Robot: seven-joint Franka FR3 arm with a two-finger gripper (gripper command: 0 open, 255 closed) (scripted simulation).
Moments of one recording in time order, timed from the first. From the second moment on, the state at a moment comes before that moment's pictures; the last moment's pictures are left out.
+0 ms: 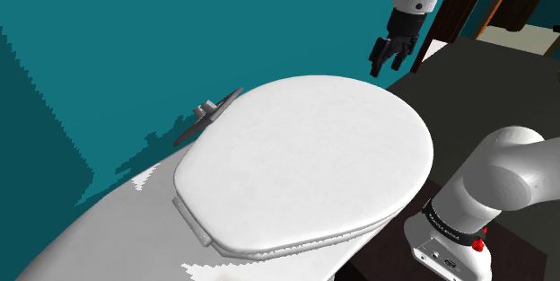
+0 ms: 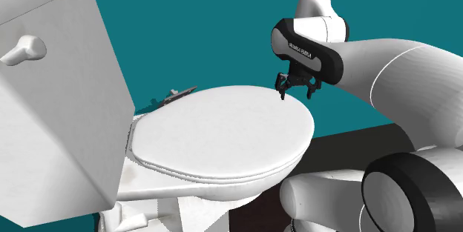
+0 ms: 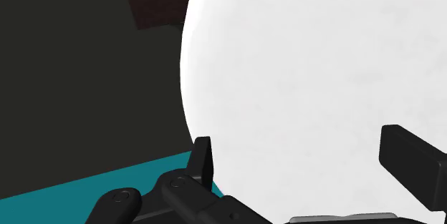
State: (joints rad) arm -0.01 -0.77 0.00 -2.43 -0.05 1.69 0.11
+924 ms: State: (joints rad) arm 0.05 -0.60 0.28 -2.30 0.09 1.73 0.51
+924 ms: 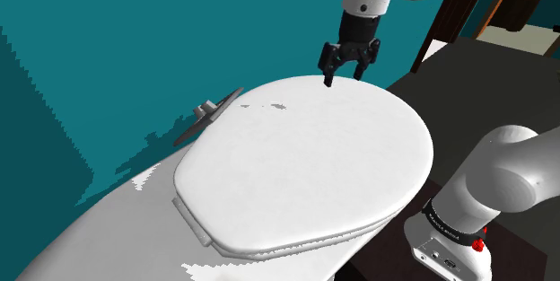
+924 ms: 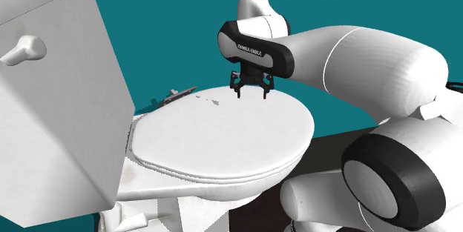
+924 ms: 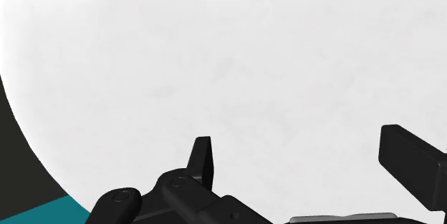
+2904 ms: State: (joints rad) arm 0.20 0.32 0.71 -1.48 -0.28 1.68 1.41
